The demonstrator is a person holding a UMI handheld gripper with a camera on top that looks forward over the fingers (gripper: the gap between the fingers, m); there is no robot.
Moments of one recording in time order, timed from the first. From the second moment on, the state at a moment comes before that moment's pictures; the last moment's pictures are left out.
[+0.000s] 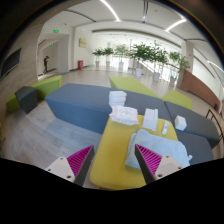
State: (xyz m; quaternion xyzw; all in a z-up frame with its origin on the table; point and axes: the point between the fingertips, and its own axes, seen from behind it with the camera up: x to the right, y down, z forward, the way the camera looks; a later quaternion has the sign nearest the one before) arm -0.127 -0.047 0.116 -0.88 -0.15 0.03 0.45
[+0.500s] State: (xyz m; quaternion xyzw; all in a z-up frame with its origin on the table) arm -0.028 0.056 -0.016 -0.89 -0.12 -0.08 0.43
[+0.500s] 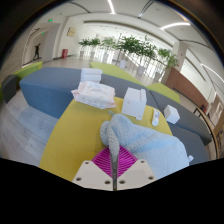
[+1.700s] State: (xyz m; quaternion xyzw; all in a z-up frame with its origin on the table) arm 0.237 -0.049 0.126 -0.89 0.07 -0.05 0.45
